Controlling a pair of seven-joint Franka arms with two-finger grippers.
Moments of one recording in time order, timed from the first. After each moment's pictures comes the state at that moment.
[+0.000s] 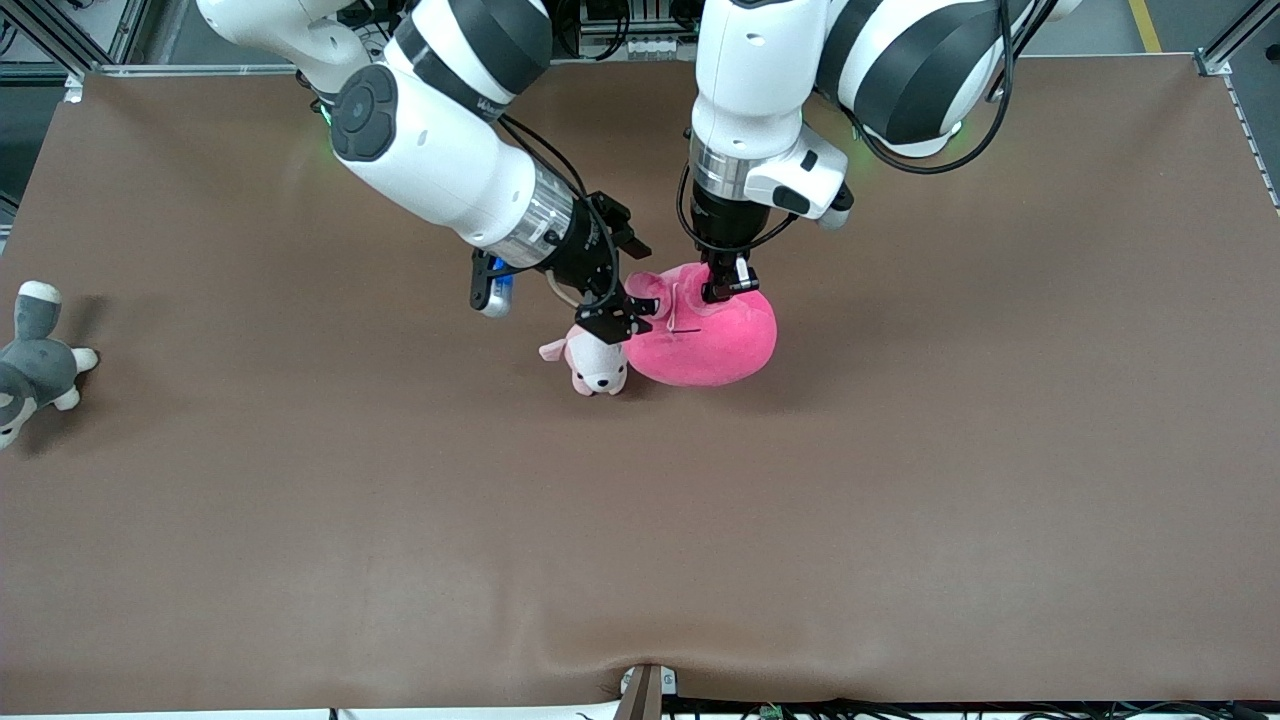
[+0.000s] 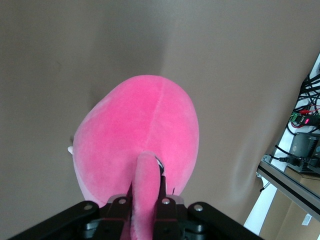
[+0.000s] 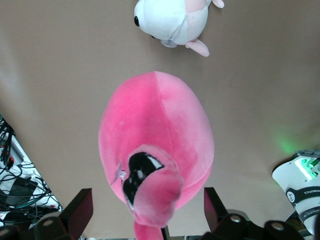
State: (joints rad) left arm -0.26 0.35 -0.59 -1.36 0.29 1.79 -2.72; right arm 0.58 0.39 0.08 -1.35 0.48 2.05 2.06
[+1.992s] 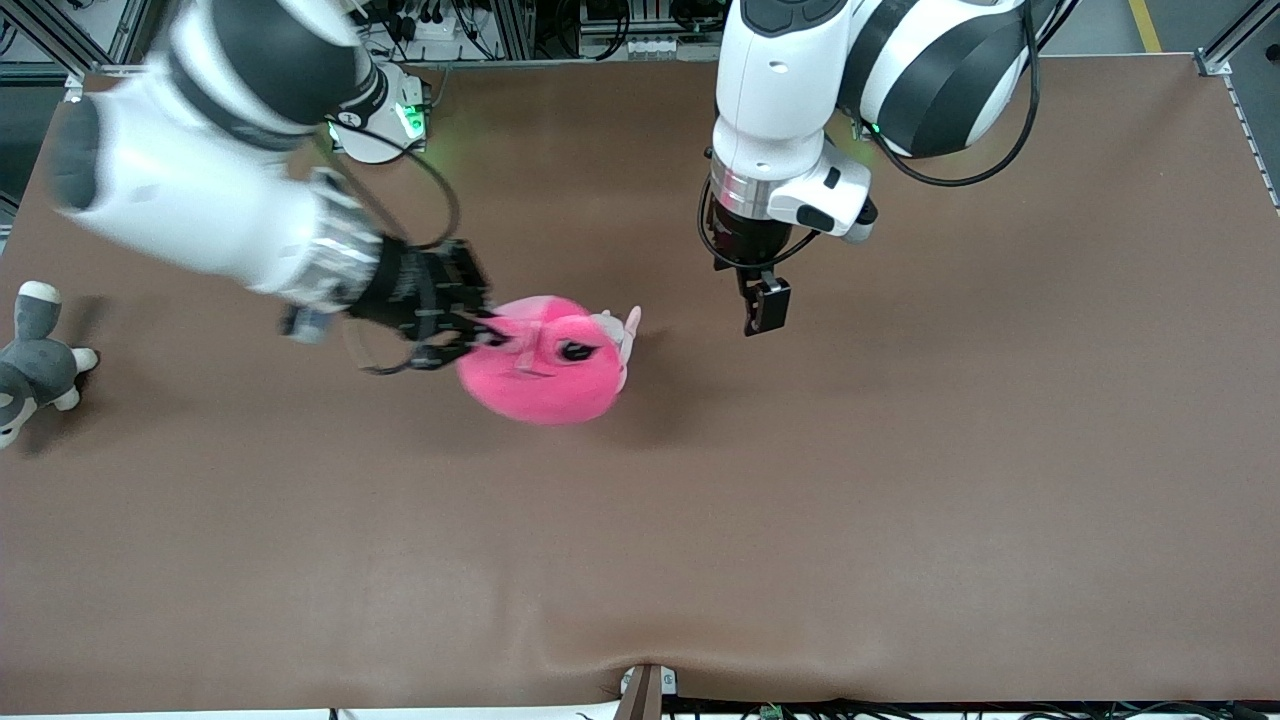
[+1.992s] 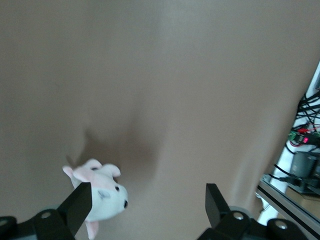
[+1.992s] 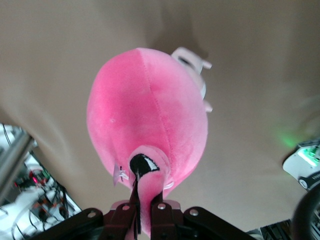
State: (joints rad) left arm -0.25 0.35 -0.56 -1.35 0.30 1.70 -2.65; right arm 0.28 0.32 0.05 -1.29 0.51 1.72 2.12
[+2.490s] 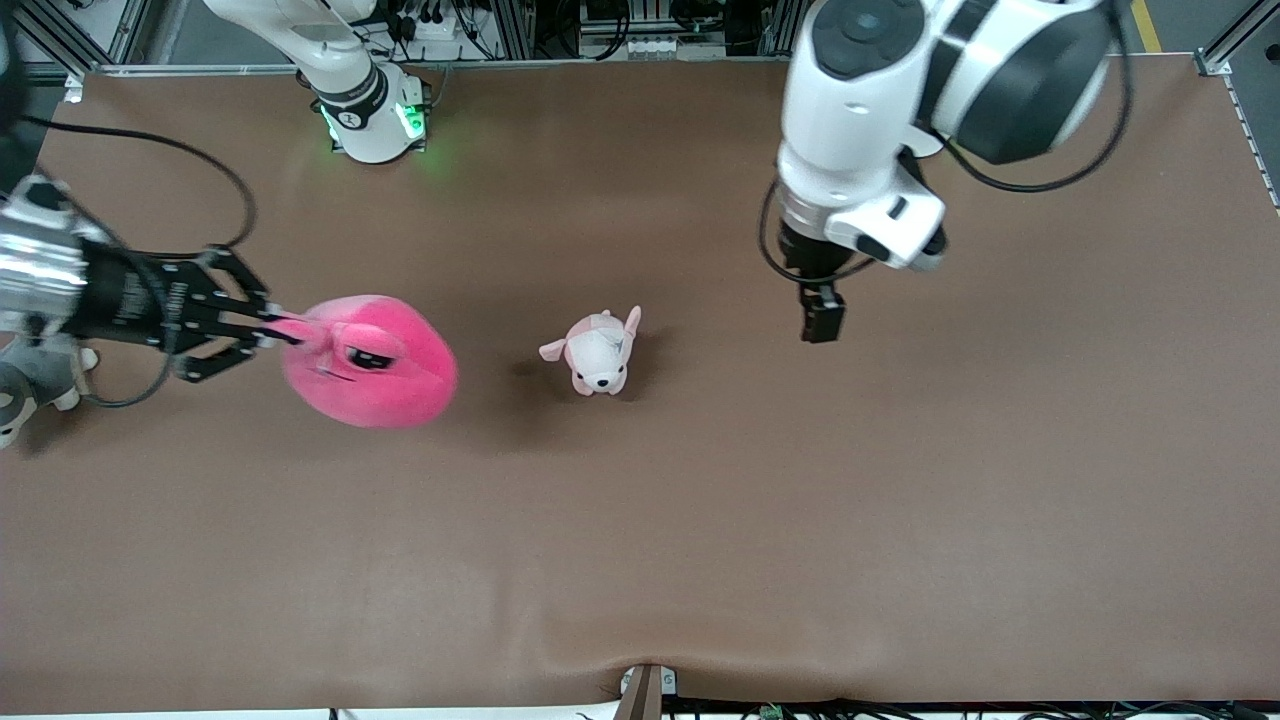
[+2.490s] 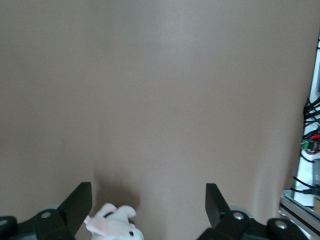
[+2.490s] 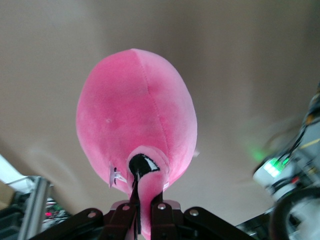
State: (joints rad) left arm -0.14 0.33 -0.56 -1.34 0.28 1.59 -2.33; right arm -0.06 0.31 0.04 -1.27 0.56 1.40 1.80
